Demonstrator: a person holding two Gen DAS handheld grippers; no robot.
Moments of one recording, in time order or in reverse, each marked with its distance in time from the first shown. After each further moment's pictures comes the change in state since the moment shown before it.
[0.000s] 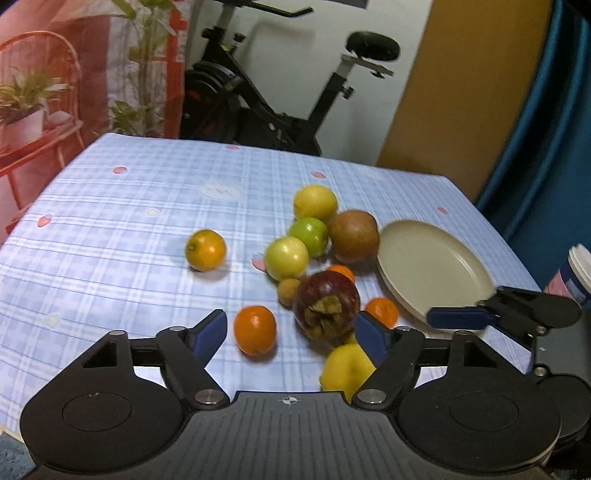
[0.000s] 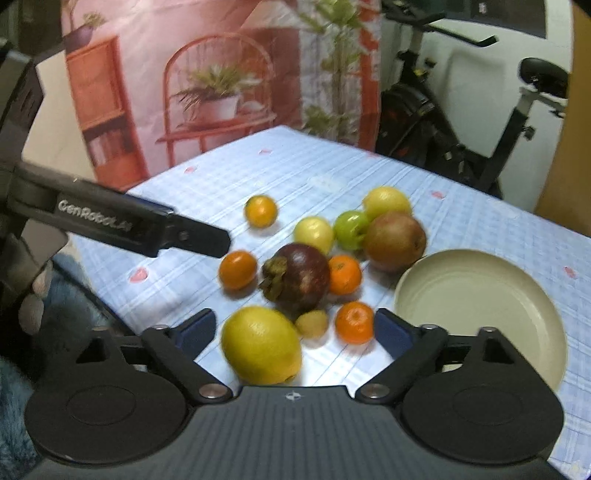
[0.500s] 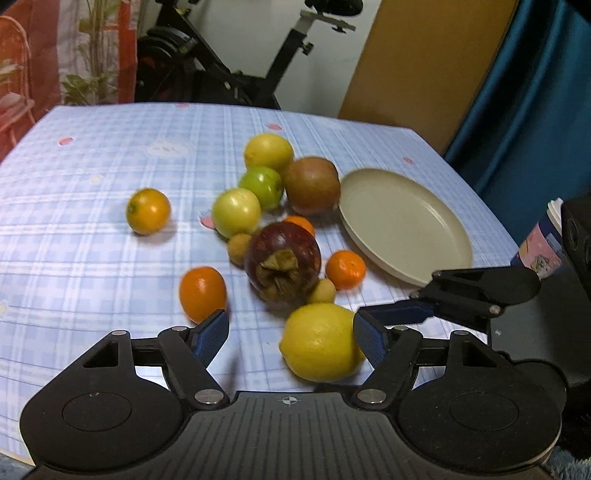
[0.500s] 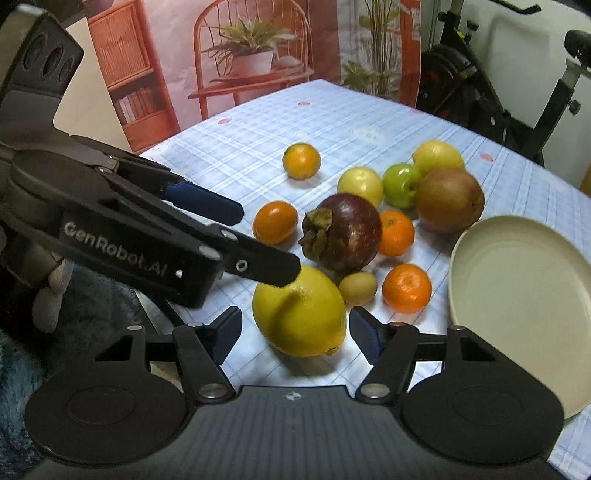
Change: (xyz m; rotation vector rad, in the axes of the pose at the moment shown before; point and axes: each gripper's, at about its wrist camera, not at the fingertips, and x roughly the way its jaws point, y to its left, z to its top) left arm 0.031 -0.012 -0.012 0.050 0.133 -0.125; right arm 0.032 0.005 -0.006 -0.009 0.140 0.107
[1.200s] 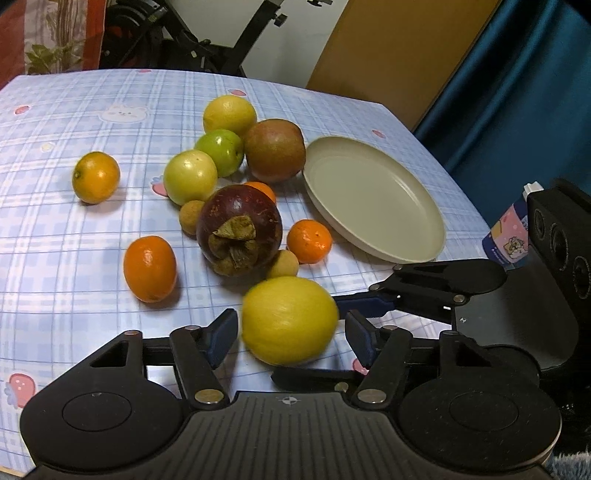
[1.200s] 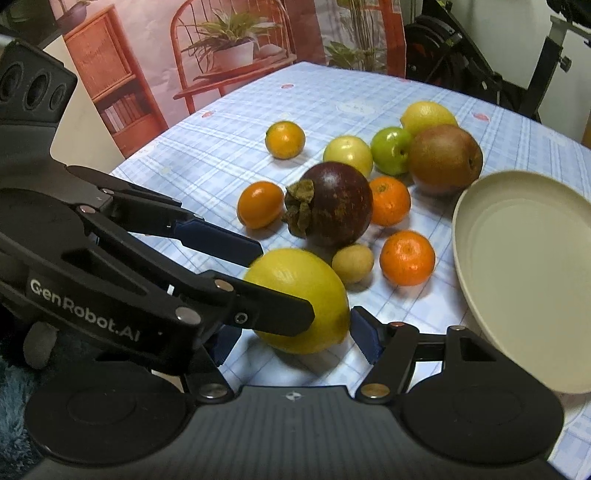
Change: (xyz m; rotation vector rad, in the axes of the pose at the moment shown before) left arm 0.022 -0.001 -0.005 -0.014 0.071 -0.133; right arm 0.010 -0.011 -0.010 0.111 0.036 0.025
